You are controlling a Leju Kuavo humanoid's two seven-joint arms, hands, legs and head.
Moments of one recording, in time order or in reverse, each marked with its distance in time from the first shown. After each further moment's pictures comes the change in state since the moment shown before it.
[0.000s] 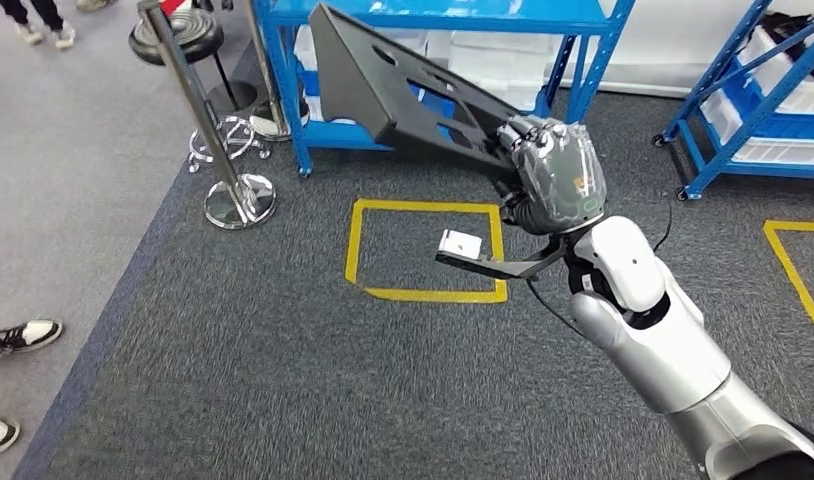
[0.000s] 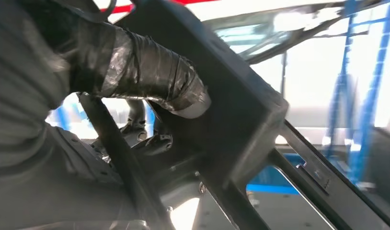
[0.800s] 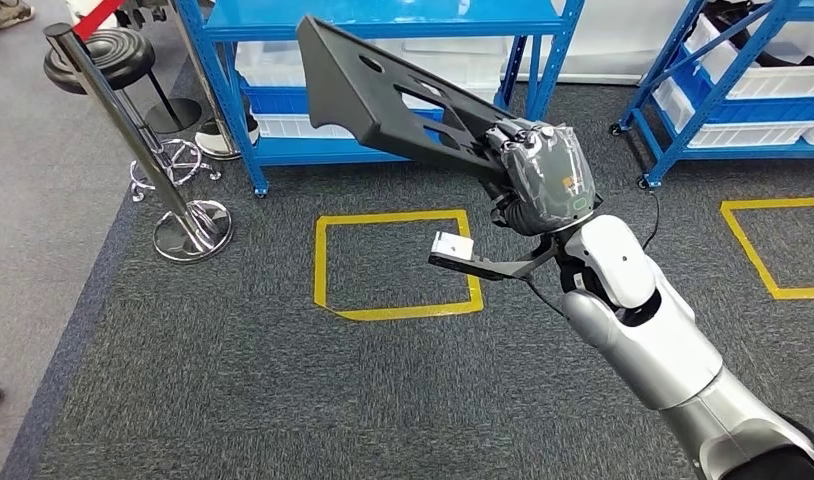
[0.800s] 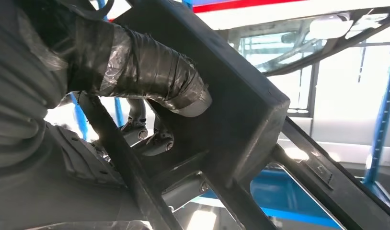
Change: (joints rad) left arm -0.006 -0.010 0.001 -0.002 0.011 0.031 0.041; right arm -0.023 0.015 0.034 0.022 -0.039 0.005 -0.014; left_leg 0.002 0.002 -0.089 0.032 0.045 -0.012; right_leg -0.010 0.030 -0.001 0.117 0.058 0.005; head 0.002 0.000
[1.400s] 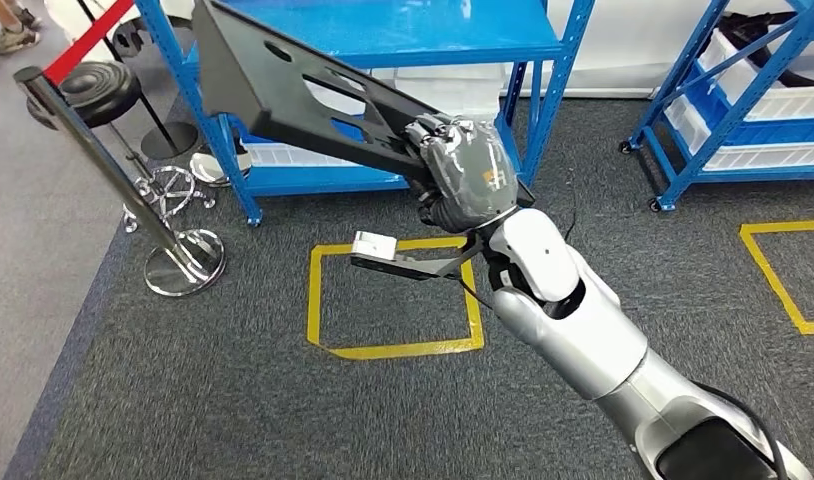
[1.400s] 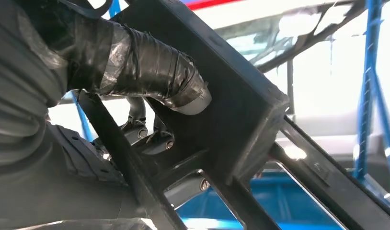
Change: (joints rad) left arm -0.001 0.024 0.015 -0.001 0.002 -0.015 0.005; right arm -0.065 0.185 0.098 0.098 0.029 -0.018 0.045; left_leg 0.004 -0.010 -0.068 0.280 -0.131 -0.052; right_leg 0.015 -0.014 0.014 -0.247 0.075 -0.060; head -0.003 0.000
